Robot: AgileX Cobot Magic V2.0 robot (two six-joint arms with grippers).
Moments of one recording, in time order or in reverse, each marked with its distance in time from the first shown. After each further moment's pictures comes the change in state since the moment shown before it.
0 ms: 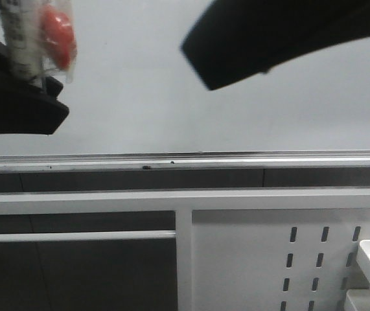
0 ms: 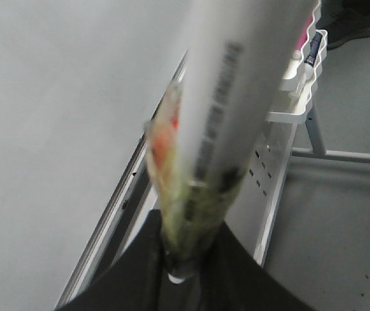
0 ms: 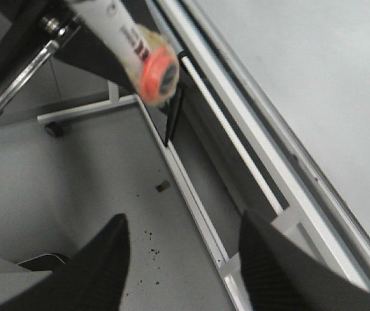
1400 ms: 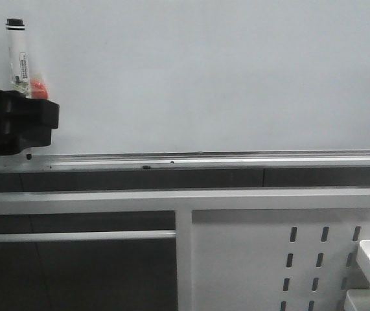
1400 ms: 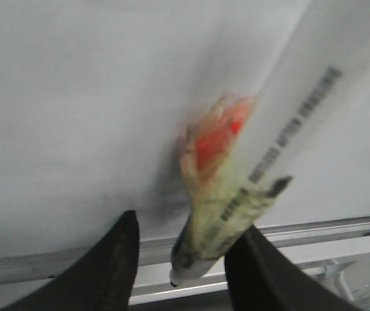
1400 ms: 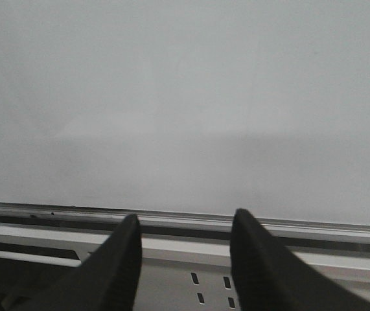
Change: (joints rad) left arm 0.305 0.479 0.012 -0.921 -0.546 -0.001; right arm -0.700 -0.717 0.535 -0.136 -0.244 0.514
